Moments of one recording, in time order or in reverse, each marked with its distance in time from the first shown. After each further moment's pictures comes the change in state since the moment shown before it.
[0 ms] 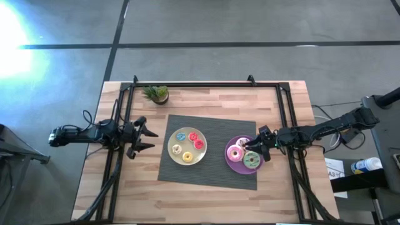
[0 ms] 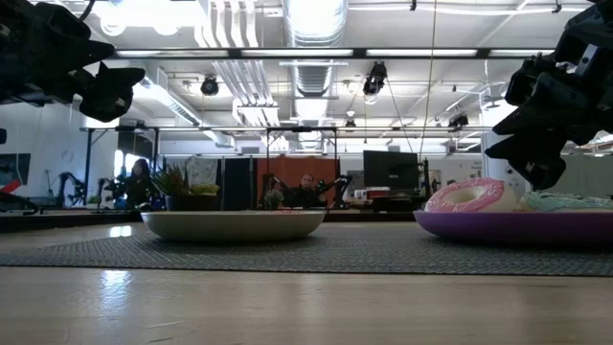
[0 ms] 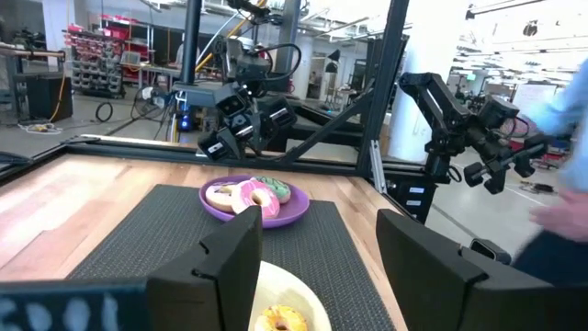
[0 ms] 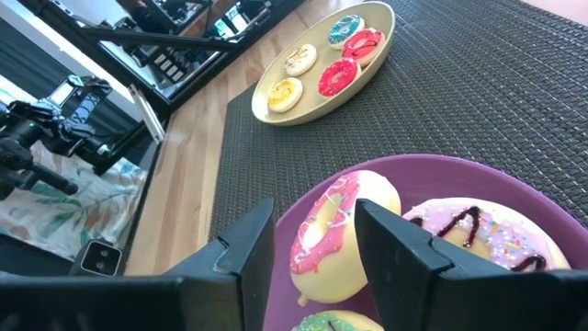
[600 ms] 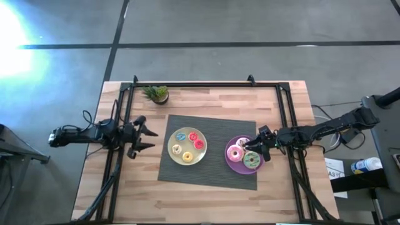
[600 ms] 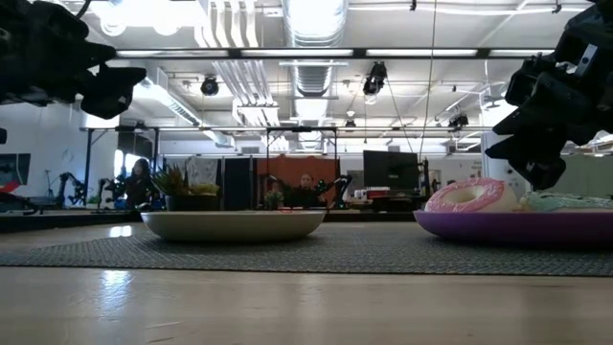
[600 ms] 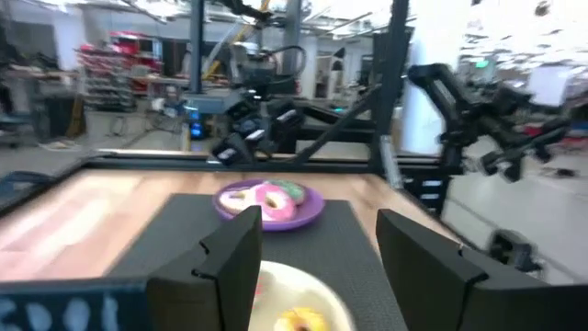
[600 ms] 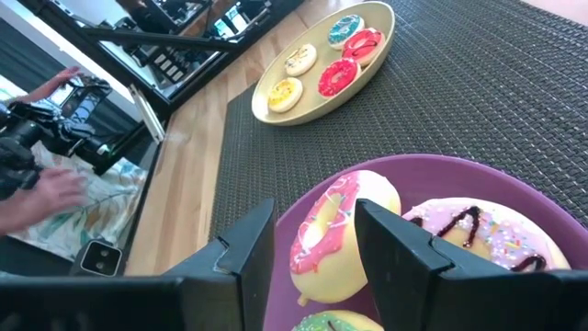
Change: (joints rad) left arm 0.021 0.000 -0.002 -0.006 0.000 0.080; right arm 0.000 0.000 0.000 0.000 0.000 -0.001
